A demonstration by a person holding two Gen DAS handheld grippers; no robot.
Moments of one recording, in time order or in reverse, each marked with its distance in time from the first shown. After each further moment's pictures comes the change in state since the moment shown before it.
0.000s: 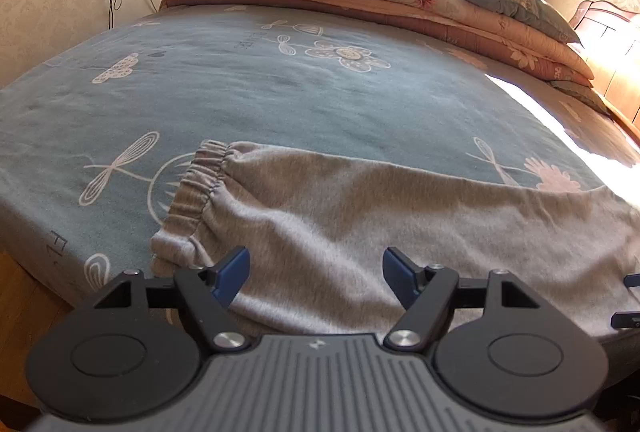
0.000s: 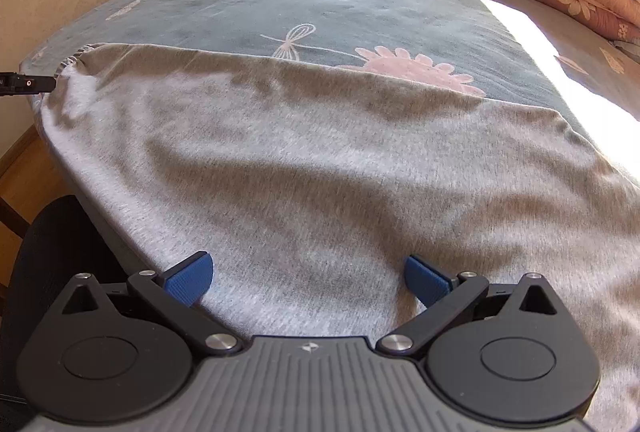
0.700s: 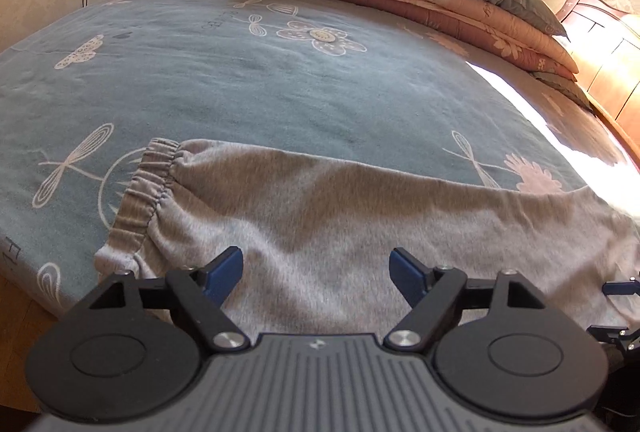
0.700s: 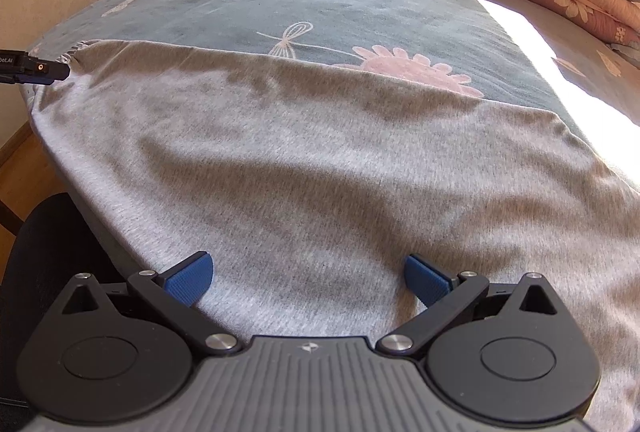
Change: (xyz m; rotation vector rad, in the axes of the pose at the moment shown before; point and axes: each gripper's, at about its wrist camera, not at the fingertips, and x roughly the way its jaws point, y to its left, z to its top) left arm 0.032 -0.003 0.015 -0.053 0.097 -0.035; right arm 0.003 0.001 0.001 -0.011 0.005 -0.018
